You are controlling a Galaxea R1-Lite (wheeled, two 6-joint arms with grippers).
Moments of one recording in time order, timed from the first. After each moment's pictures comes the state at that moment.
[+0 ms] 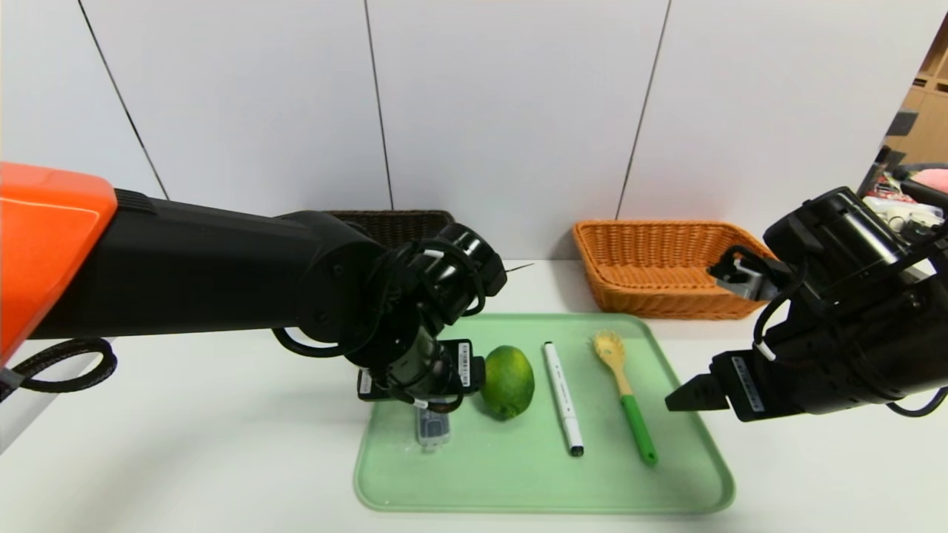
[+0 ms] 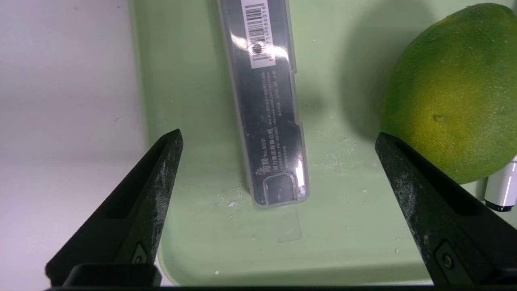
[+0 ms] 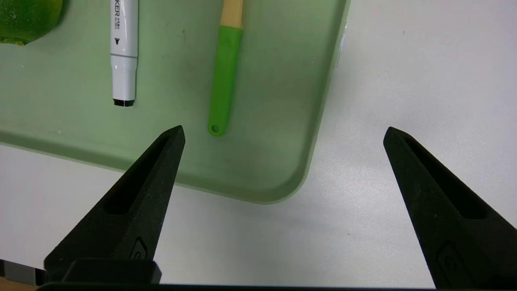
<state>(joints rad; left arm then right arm) -0.78 1.97 -1.49 0.60 0.26 -0.74 0.40 1.55 -1.09 0.59 -0.01 0.23</state>
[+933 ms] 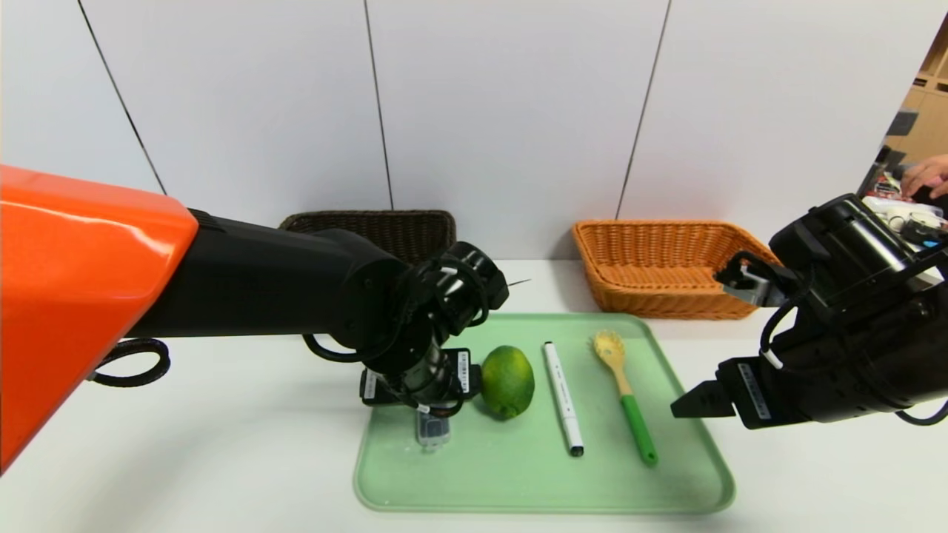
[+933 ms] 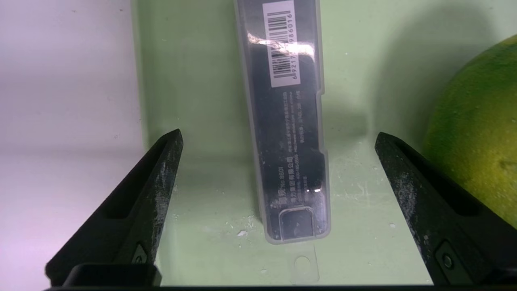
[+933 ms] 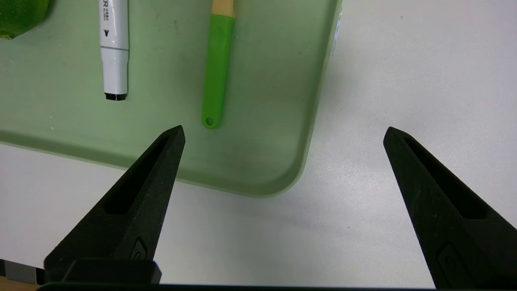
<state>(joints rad) -0.77 2.03 -1.50 0.59 0.29 -0.74 0.40 1.54 -1.07 0.59 -0.01 0.25</state>
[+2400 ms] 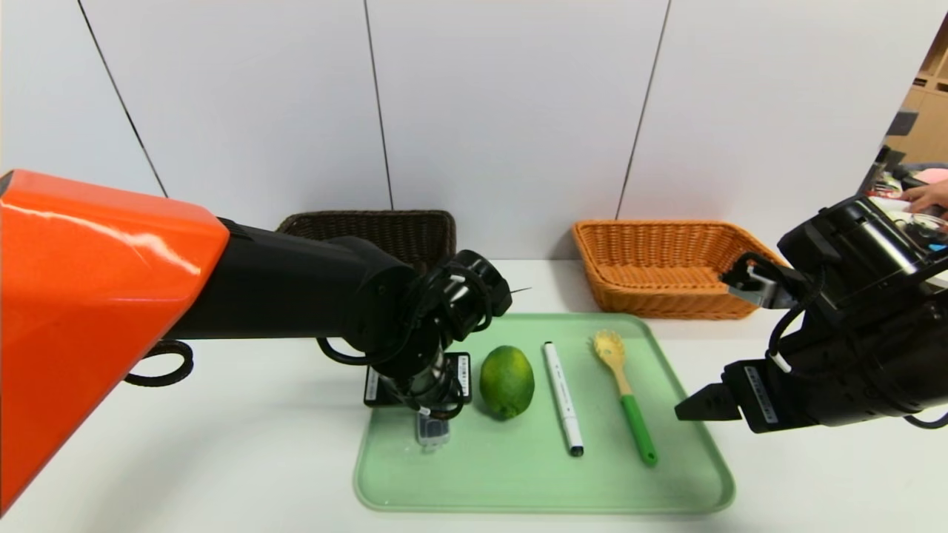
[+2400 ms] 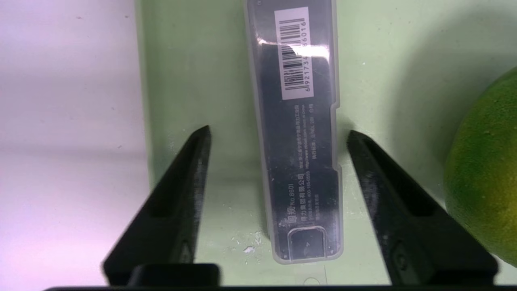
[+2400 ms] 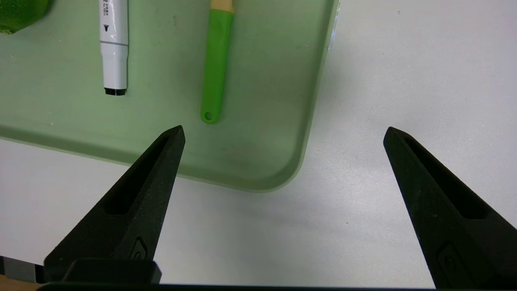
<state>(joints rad) -0.76 2.06 -1.51 0.59 0.31 -0.74 0.40 1.52 -1.05 0.59 -0.01 0.24</state>
